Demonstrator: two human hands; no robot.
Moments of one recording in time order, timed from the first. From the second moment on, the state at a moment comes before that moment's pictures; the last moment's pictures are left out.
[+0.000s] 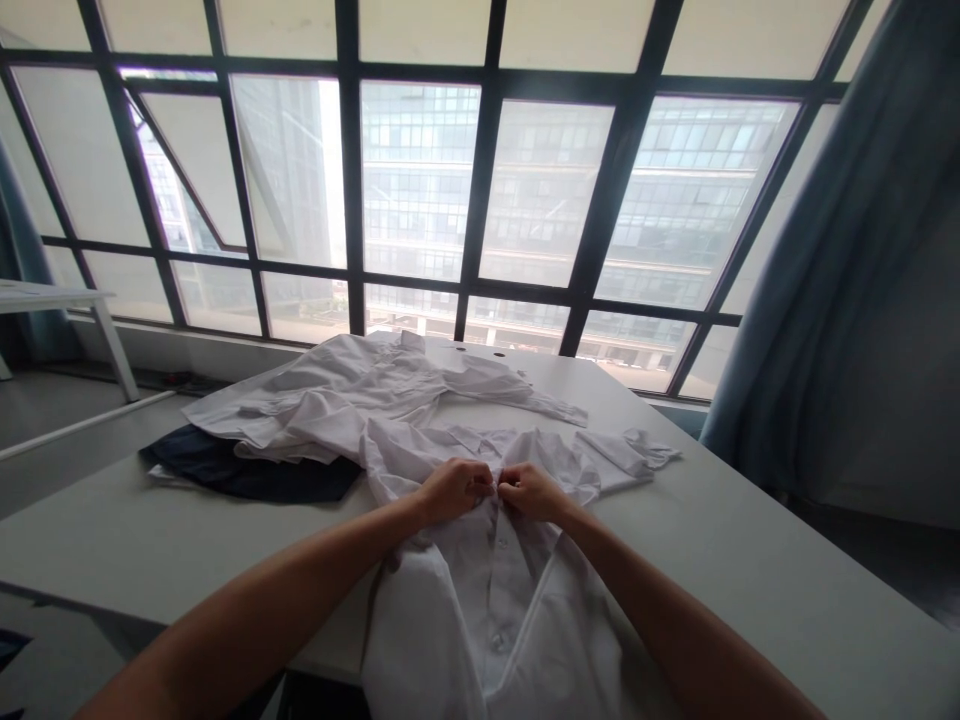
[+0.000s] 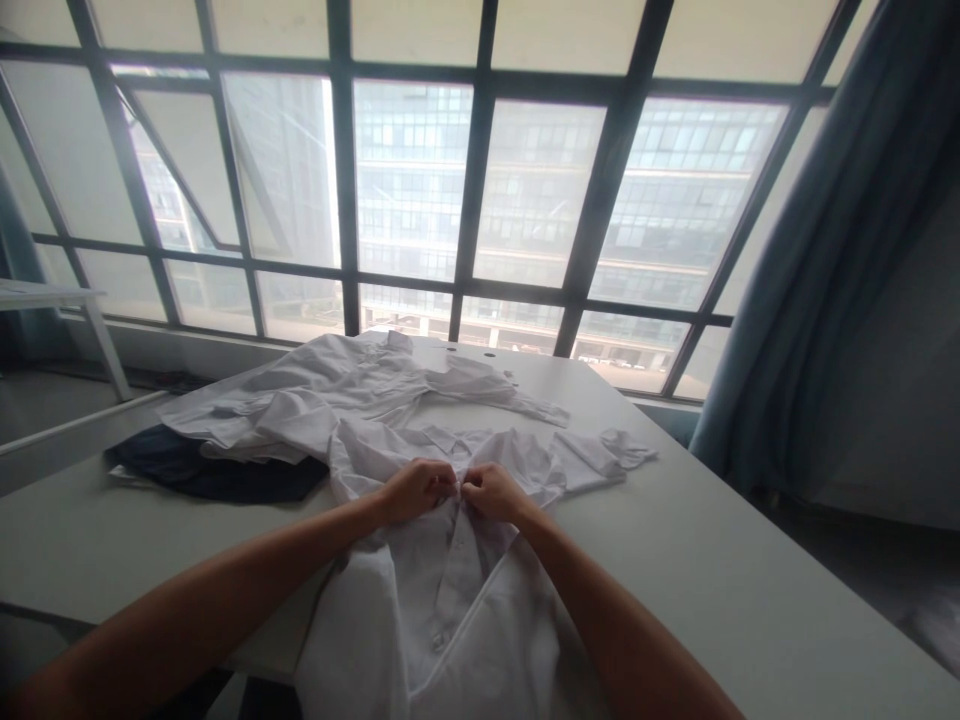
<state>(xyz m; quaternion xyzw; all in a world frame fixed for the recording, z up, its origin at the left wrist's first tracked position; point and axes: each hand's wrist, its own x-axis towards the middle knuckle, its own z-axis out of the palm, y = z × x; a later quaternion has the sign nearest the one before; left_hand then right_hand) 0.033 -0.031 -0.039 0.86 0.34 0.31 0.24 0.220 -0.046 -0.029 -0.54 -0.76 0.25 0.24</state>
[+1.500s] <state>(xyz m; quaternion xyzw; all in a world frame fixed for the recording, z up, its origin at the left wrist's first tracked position) -0.011 0.028 -0.029 0.72 0.61 0.22 0.25 0.230 -0.046 0.005 -0.40 -0.69 0.26 0.54</state>
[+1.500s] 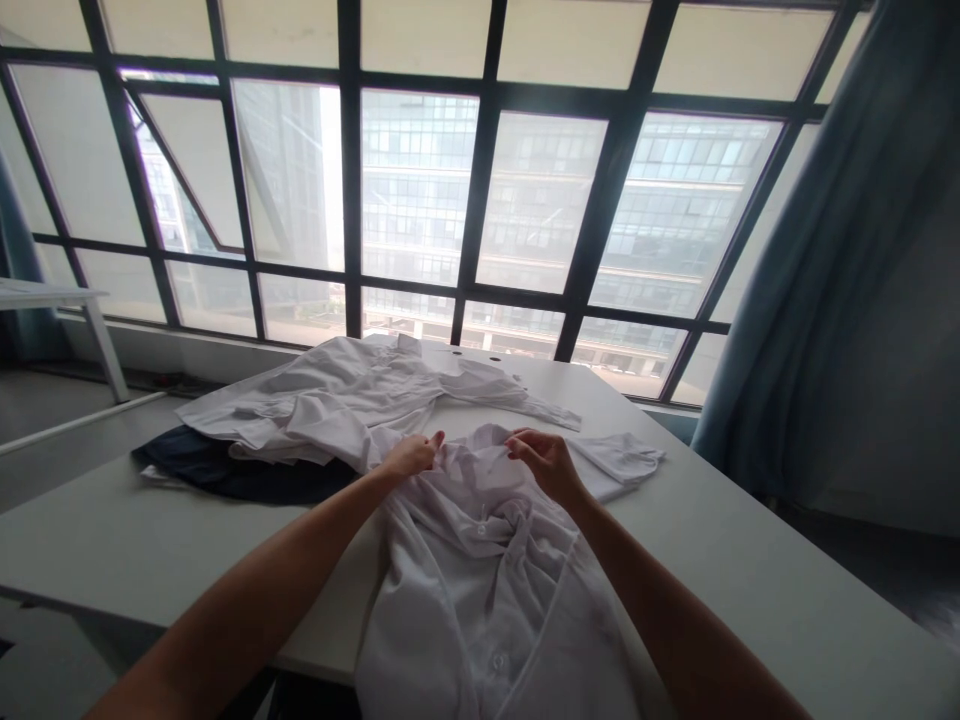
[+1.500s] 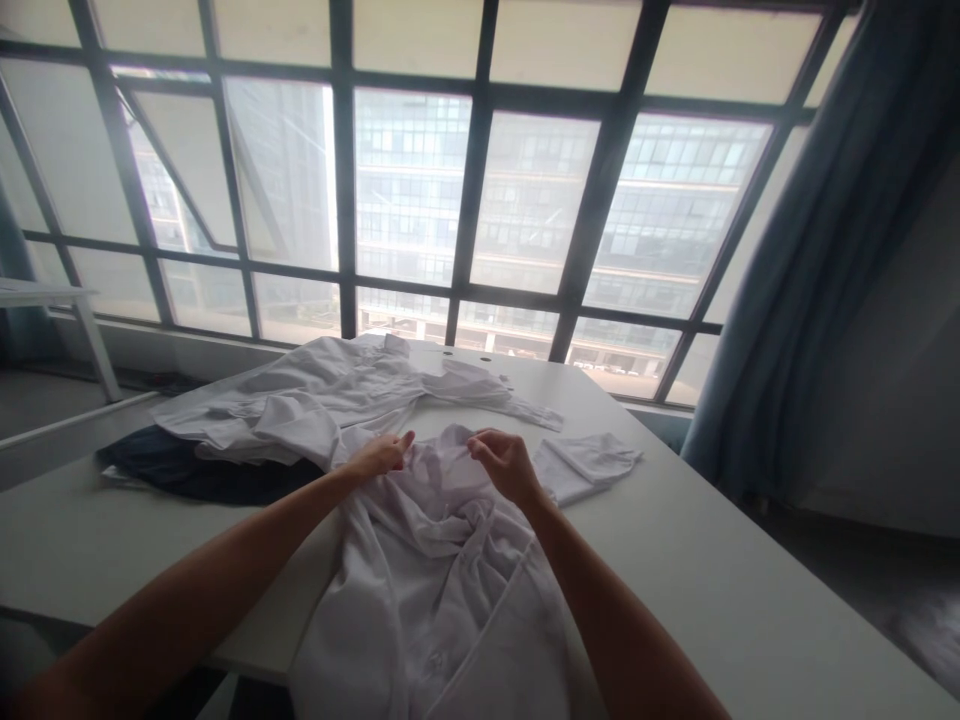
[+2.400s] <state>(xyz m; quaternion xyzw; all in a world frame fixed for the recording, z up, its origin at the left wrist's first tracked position) -0.019 0.008 0.004 0.69 0.52 0.36 0.35 0.246 -0.038 0.010 -0.65 -0.61 0.19 0.41</state>
